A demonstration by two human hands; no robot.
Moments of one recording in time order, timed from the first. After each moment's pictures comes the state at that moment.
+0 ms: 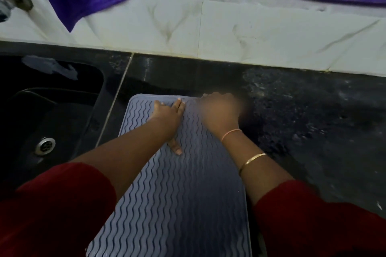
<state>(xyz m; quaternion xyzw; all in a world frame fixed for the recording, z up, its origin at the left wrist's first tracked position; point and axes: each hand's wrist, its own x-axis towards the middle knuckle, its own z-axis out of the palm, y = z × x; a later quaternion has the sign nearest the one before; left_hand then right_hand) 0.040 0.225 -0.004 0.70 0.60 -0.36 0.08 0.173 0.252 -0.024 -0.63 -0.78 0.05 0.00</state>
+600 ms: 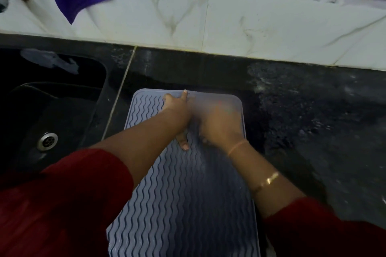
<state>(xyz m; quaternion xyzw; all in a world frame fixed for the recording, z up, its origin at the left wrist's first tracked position) 0.051 0.233 0.006 0.72 0.56 -0.40 0.05 0.167 0.215 -0.021 -0.59 -0.80 0.06 -0.01</state>
